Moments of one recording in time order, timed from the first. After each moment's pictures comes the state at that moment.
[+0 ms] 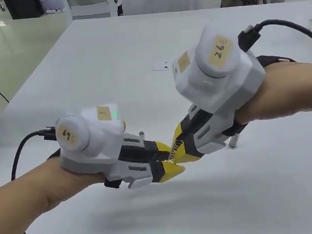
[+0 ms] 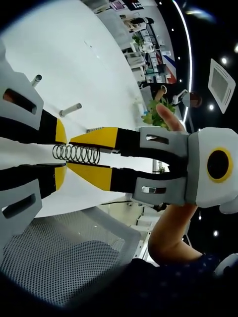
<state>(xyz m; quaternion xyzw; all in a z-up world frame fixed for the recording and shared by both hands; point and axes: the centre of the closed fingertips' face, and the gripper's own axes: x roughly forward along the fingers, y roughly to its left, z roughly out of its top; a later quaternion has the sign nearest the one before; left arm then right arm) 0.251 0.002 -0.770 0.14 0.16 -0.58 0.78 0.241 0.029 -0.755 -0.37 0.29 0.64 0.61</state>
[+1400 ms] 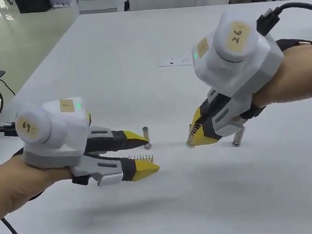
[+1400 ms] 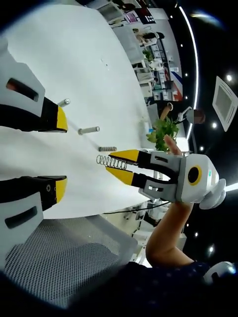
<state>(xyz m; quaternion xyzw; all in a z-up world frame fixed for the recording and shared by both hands) 0.254 0.057 -0.767 0.12 0.19 -0.52 0.82 0.267 0.001 -0.756 -0.40 0.31 0.61 0.61</state>
